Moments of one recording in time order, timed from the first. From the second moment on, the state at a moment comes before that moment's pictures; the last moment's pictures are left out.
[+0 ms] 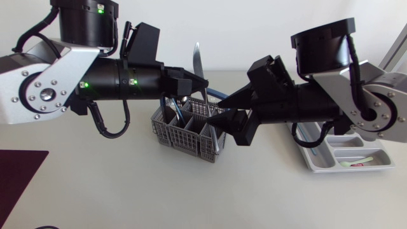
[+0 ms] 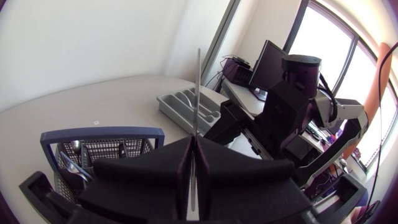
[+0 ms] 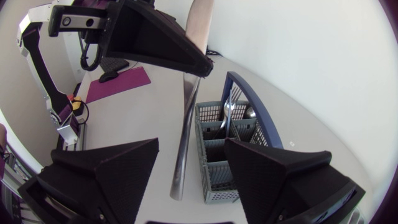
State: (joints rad) left arm -0.56 1.38 1.05 -0.04 0.49 -0.18; right arm 0.53 1.30 0.91 -0.17 -0.48 -0.26
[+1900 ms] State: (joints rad) left arm -0.11 1.30 1.12 -0.03 0.52 -0.17; right arm 0.12 1.08 0.81 -0.42 -0.58 -0.37
